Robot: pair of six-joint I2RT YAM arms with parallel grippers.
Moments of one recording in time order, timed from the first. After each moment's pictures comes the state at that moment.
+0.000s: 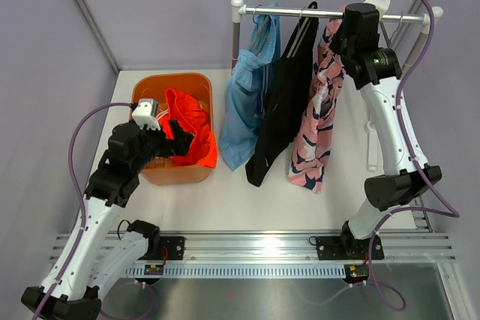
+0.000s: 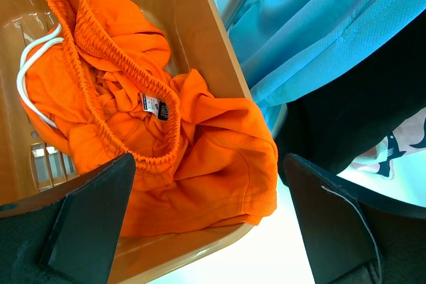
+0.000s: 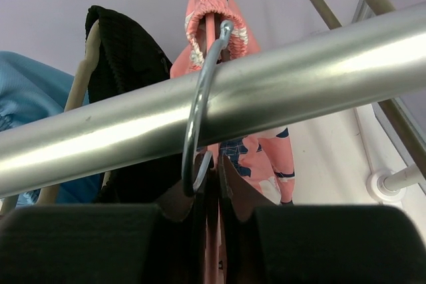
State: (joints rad) left arm -0.31 0.73 0.87 -0.51 0.07 -0.30; right arm 0.26 1.69 2.10 -0.74 0.46 0.39
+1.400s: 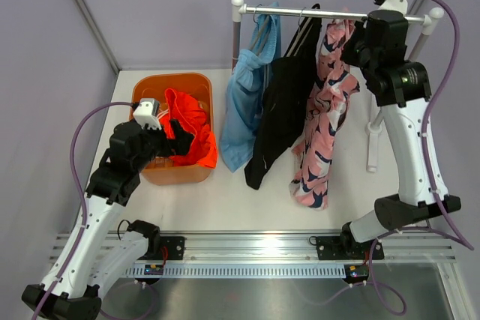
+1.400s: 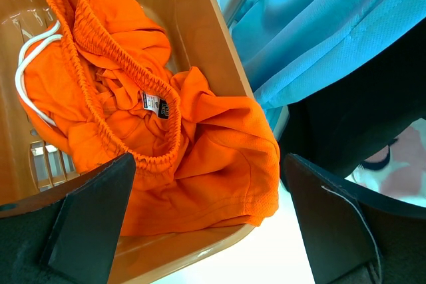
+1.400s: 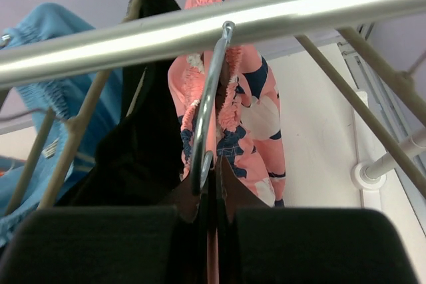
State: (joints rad) left arm -0.31 0.74 0.87 -0.51 0.08 -0.29; right arm 0.26 1.54 2.10 -0.87 0.35 0.33
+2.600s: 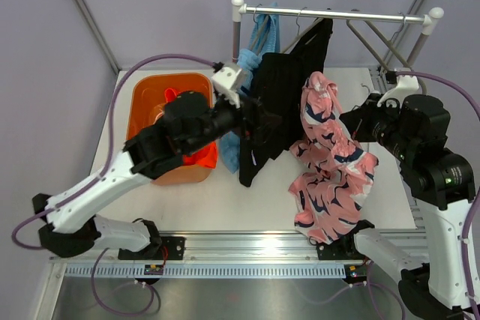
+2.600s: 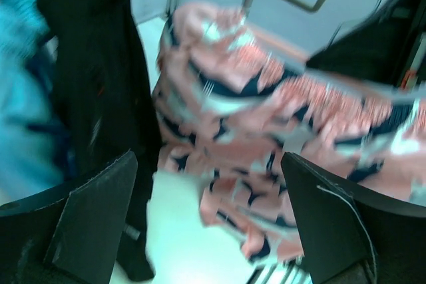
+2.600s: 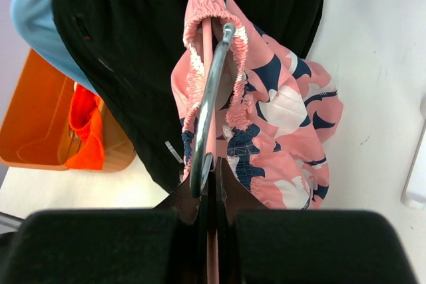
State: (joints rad) left arm -1.05 1.20 1.53 -0.42 -0.15 -0.28; right arm 0.26 0.91 1.57 -0.99 -0.07 0.31
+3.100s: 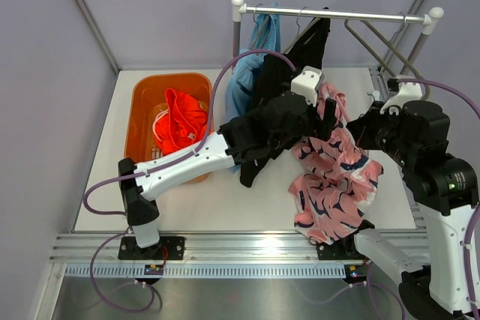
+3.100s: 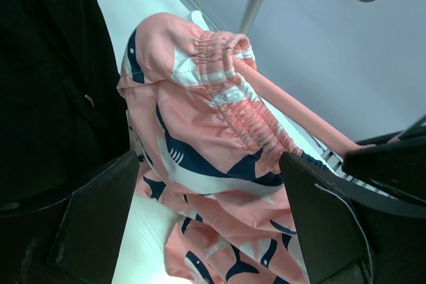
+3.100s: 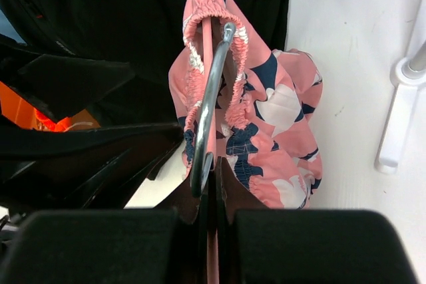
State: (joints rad) left arm -1.17 1.78 1.91 -0.39 -0.38 -0.39; right arm 0.26 0.90 1.57 -1.09 0.01 0.30
